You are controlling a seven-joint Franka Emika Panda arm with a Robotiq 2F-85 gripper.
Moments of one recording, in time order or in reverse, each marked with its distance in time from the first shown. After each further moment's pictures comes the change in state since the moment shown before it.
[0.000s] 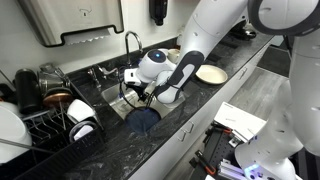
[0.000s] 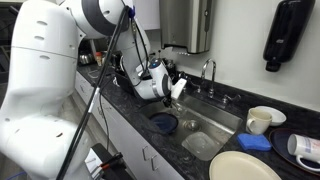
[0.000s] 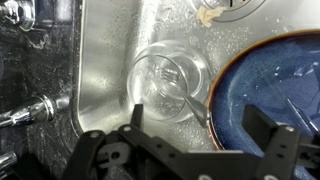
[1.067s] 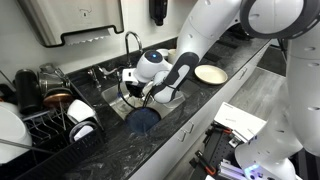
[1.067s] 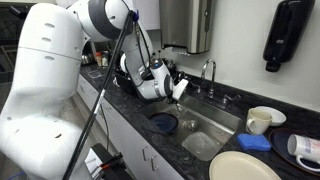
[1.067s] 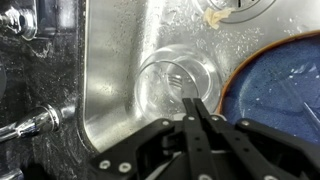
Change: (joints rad) arm -0.023 0.041 0.018 0.056 0.009 -0.015 0.021
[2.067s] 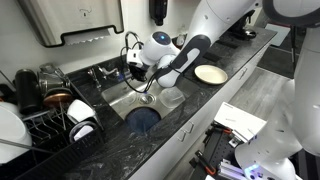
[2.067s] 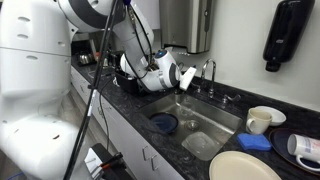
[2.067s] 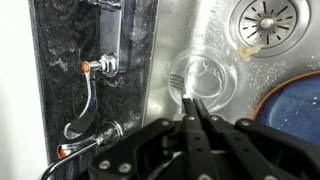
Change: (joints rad) arm -0.035 -0.137 -0.050 -0.018 -0.037 -0.011 -0.001
